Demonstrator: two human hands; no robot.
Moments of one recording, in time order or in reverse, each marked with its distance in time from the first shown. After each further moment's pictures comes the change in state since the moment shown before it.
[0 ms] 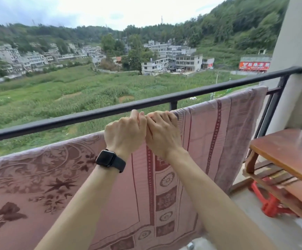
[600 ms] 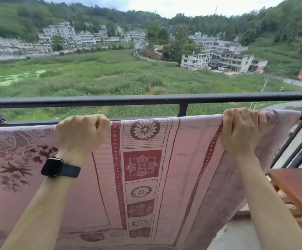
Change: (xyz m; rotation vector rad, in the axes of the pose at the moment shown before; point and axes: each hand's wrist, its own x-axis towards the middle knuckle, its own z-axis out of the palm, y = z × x) left_hand 0.003 0.017 0.021 0.160 0.009 -0.331; right_hand 0.022 0.281 -0.032 -0.038 0.204 0.237
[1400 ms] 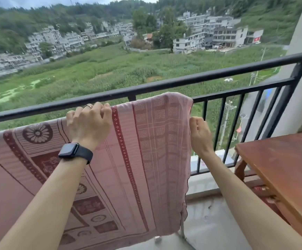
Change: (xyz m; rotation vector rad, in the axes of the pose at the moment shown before) left_hand -0.005 0.291 0.031 -0.009 -0.070 -0.010; right_hand -0.018 0.217 -0.016 0.674 -0.470 0.426
